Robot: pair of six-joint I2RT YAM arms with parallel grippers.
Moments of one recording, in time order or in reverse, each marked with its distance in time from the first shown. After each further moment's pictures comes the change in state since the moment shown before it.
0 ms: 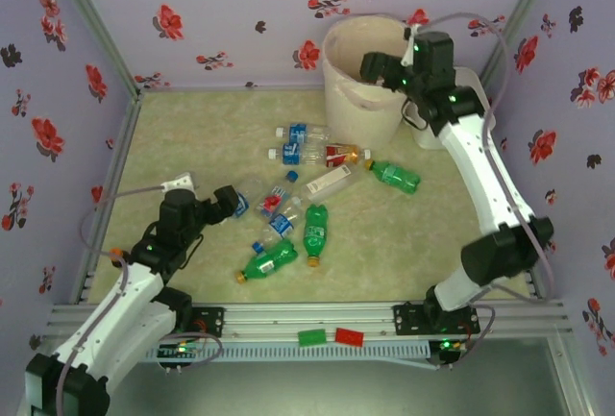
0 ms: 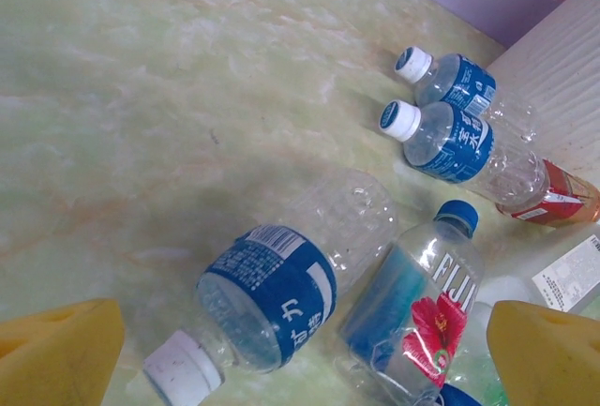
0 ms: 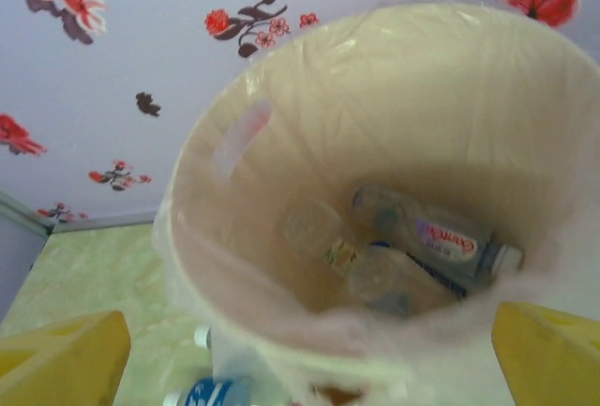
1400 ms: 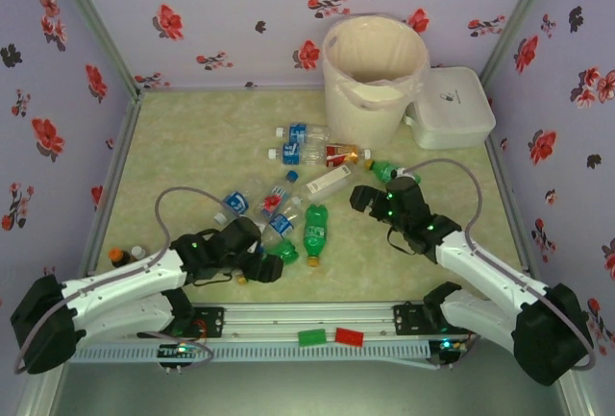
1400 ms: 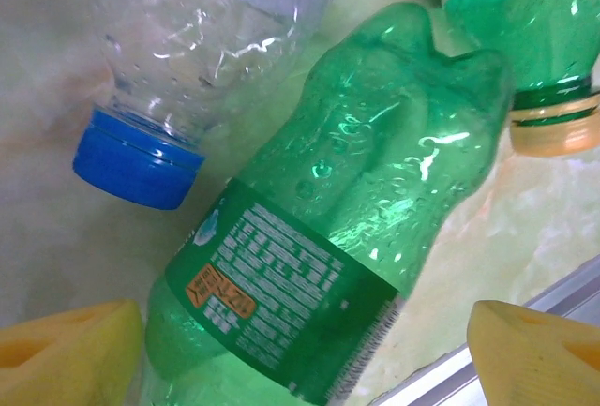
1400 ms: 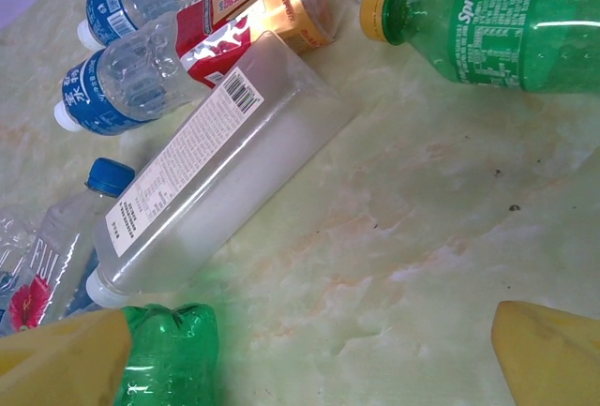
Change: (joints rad) left arm -0.620 0.257 0.058 -0.324 0.140 -0.025; right arm 0.268 -0.523 -1.180 0.389 0.100 0.408
